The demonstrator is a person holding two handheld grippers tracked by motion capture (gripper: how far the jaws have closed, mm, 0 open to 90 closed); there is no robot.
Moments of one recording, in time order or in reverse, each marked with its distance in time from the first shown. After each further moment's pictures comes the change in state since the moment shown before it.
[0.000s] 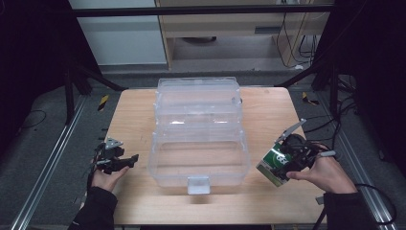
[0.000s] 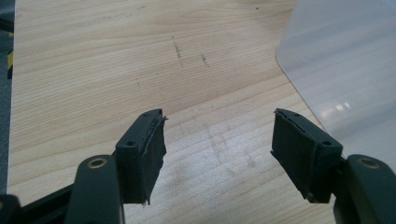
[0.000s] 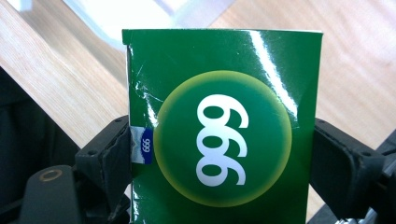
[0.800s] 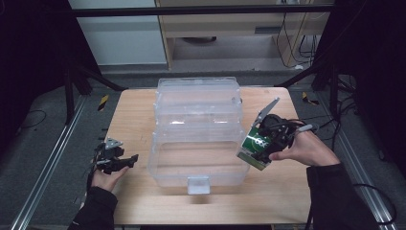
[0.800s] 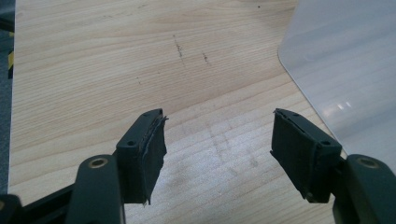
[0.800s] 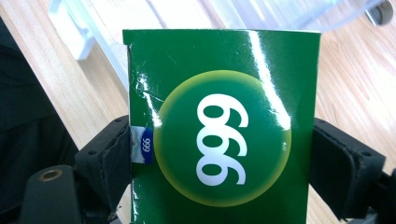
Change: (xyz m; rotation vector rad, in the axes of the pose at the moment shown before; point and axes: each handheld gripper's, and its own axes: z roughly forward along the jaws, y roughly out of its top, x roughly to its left) left arm 0.001 -0.001 0.001 0.001 0.000 0.005; right arm 0.013 0.072 -0.018 -0.042 0.053 -0.230
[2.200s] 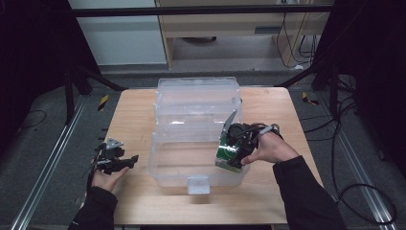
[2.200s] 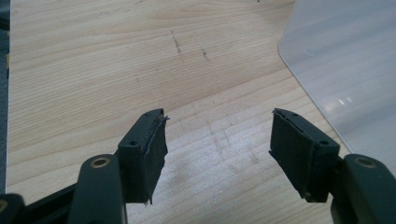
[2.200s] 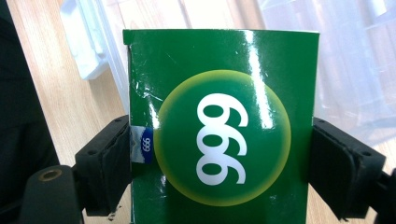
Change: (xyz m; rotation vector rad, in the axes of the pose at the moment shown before) left arm 0.000 -0.001 0.002 0.013 -0.004 0.009; right arm 0.024 0.048 0.065 0.042 0.064 -0.232
